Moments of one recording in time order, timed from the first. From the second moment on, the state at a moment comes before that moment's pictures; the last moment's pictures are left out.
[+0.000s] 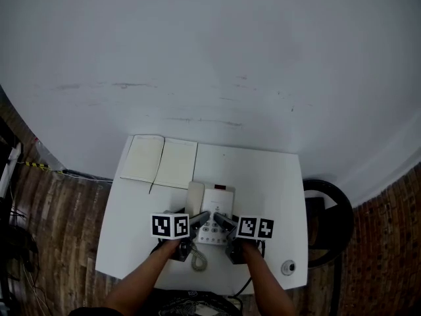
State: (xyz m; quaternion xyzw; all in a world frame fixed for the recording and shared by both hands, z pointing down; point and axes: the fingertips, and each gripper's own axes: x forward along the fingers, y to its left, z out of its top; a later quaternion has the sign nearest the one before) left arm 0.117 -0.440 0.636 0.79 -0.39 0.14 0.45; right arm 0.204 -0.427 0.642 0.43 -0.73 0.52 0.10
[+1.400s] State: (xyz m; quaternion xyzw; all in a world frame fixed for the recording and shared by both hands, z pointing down) left arm 0.105 -0.382 0.410 0.85 -0.51 0.05 0.14; right arm 0.288 -0.375 0.418 0.50 -0.84 0.21 0.01
